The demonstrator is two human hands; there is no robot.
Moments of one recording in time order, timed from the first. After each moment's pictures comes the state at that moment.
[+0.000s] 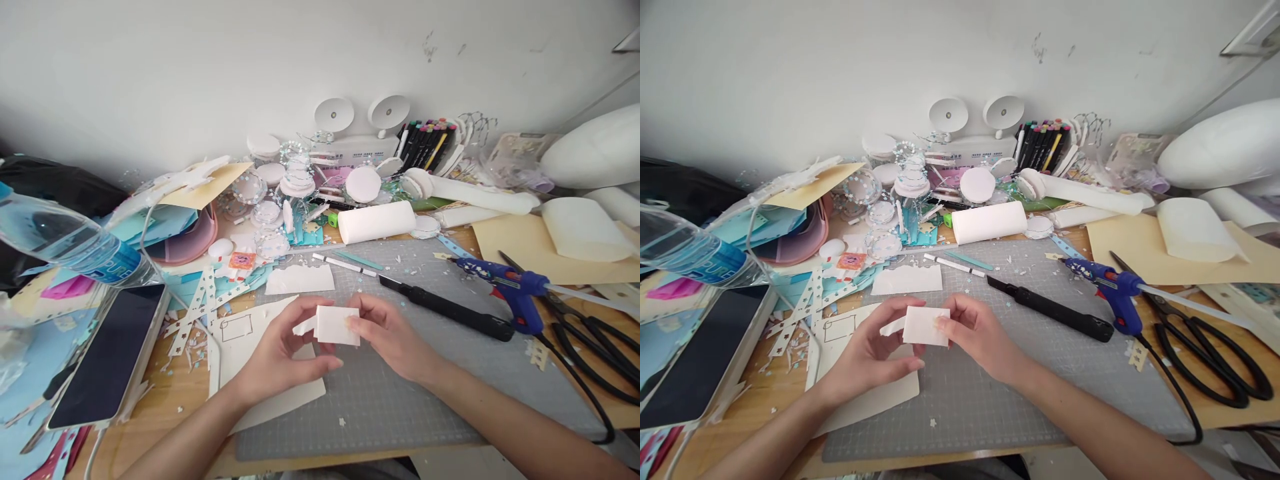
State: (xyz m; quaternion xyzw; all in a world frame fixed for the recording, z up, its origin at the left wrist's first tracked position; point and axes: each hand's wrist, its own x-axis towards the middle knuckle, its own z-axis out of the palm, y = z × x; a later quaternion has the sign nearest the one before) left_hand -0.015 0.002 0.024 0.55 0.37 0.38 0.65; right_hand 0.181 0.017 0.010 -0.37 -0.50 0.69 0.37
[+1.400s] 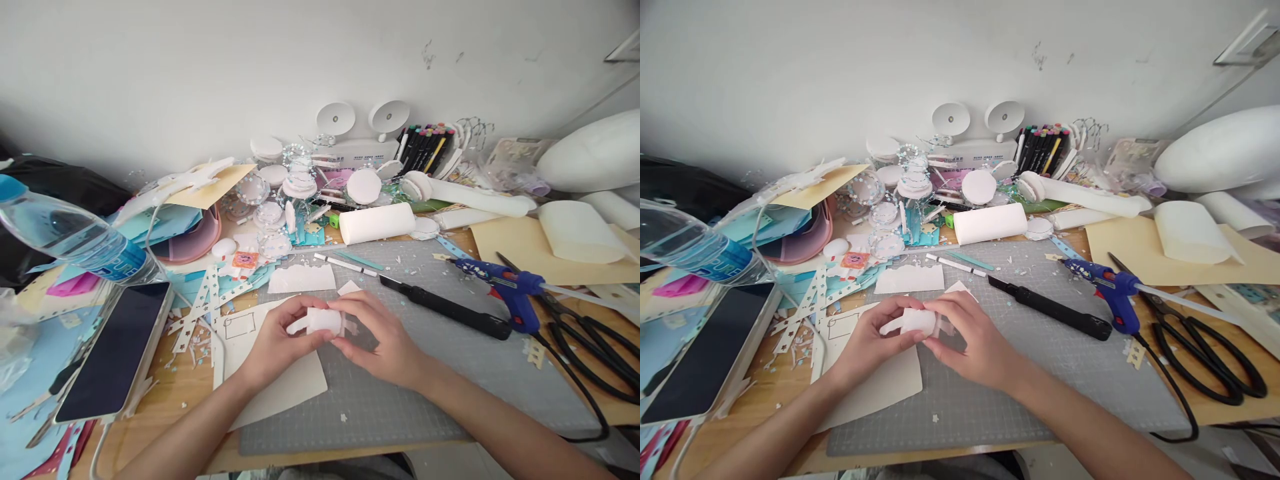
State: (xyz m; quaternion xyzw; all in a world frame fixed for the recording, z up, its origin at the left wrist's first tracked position) left_hand -0.017 0.008 0.017 0.53 0.46 0.37 0.61; right_hand 0.181 0.012 0.003 -0.34 -0.82 0.27 0.38
